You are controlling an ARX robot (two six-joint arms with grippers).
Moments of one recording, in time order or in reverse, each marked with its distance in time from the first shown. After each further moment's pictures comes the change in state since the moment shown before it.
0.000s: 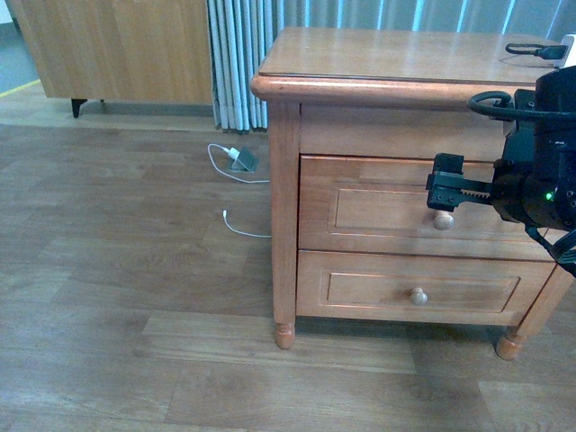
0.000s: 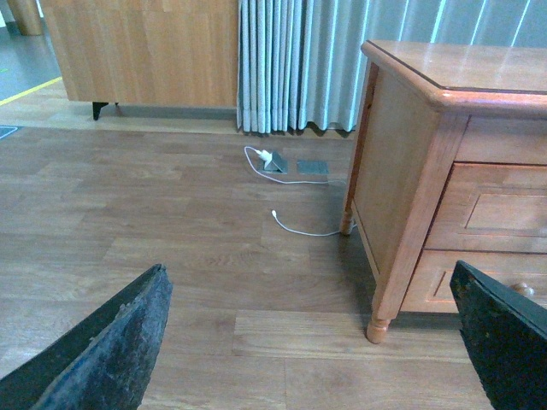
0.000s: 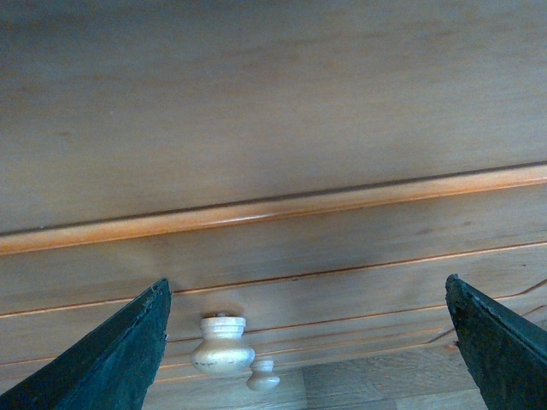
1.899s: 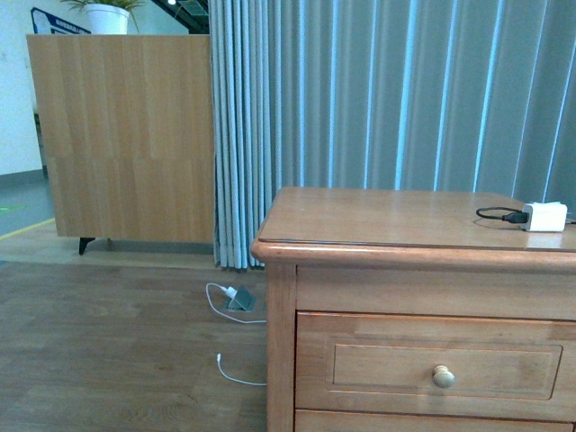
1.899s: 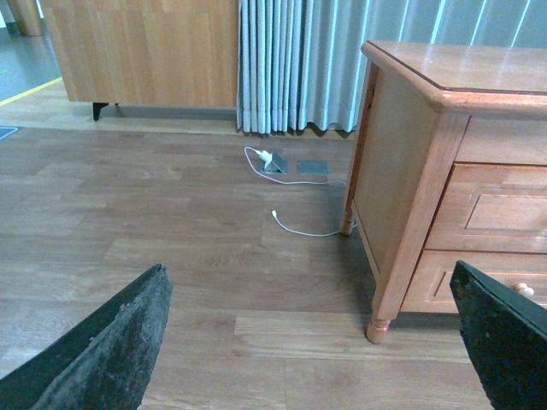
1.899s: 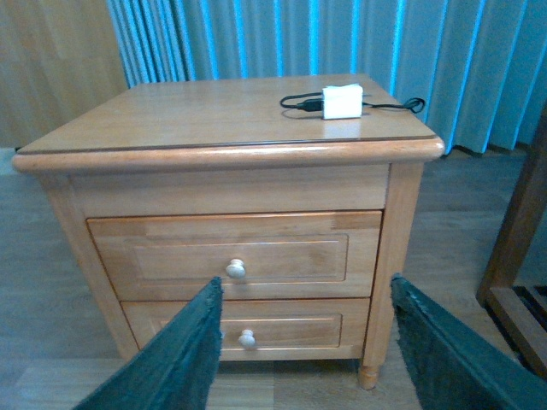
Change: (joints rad) left arm 0.000 0.000 0.000 0.000 0.000 0.000; right arm -0.141 -1.745 -0.990 -0.312 -0.216 -0.158
